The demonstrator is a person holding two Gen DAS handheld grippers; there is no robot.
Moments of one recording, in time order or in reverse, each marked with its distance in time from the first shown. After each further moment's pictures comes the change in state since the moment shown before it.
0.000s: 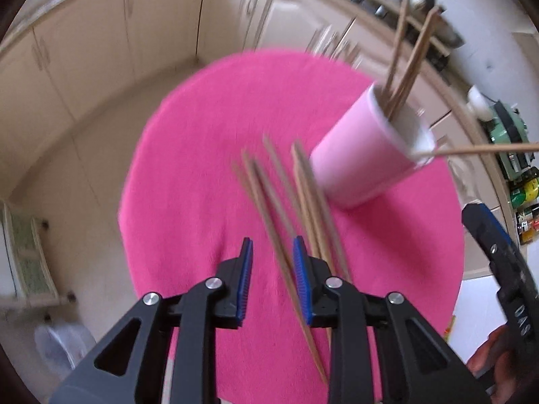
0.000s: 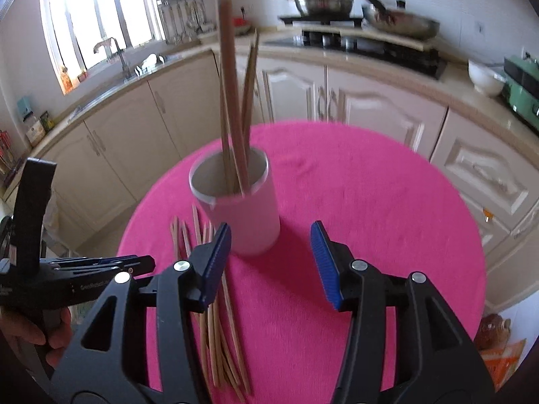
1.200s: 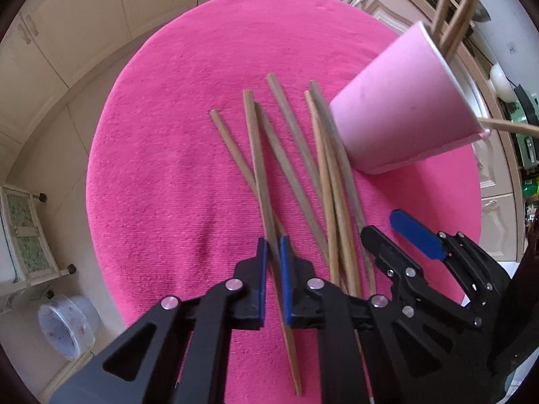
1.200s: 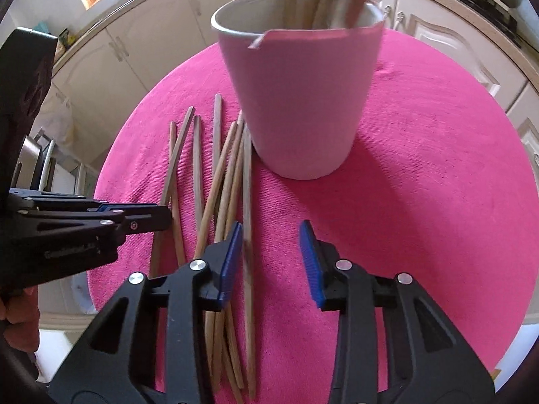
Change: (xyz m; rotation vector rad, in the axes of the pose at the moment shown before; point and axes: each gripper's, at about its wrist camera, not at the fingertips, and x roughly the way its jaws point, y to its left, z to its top) left arm 0.049 0.008 0.001 -0.017 0.181 0.011; right arm 0.101 0.034 -0.035 -0.176 0.361 0.133
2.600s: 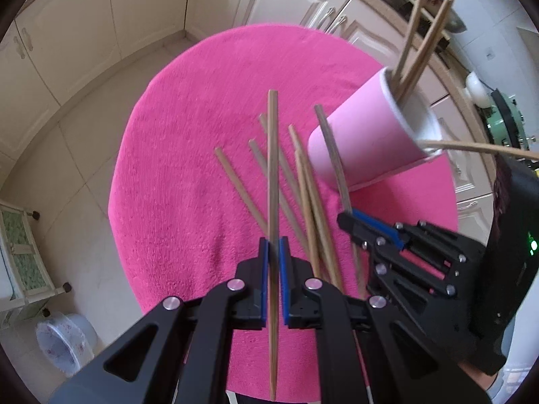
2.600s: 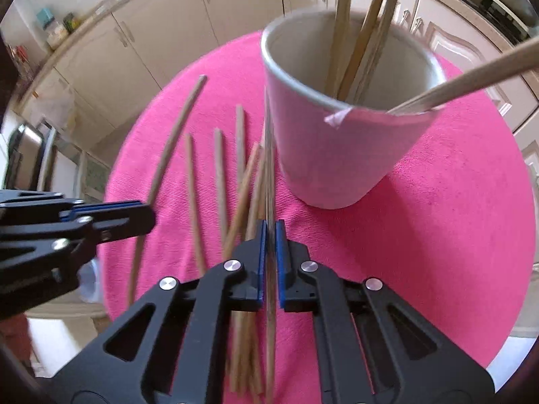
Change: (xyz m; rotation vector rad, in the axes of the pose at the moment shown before) left arm -0.050 0.000 0.013 0.052 -0.088 -0.072; right arm -0.002 0.029 0.024 -0.035 0.044 0.005
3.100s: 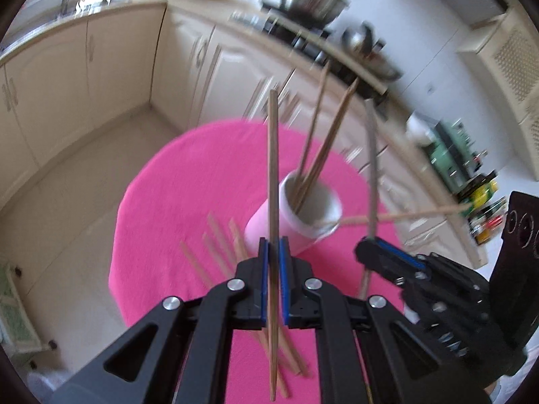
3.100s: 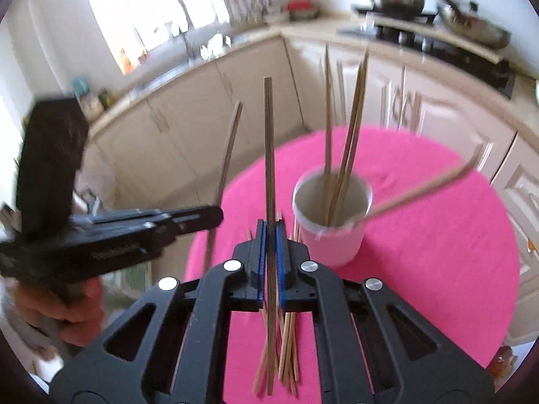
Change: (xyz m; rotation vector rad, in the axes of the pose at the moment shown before) left arm -0.095 -0.041 0.021 0.105 -0.321 -0.154; right arm -0.149 -0.018 0.004 0.079 -0.383 0.136
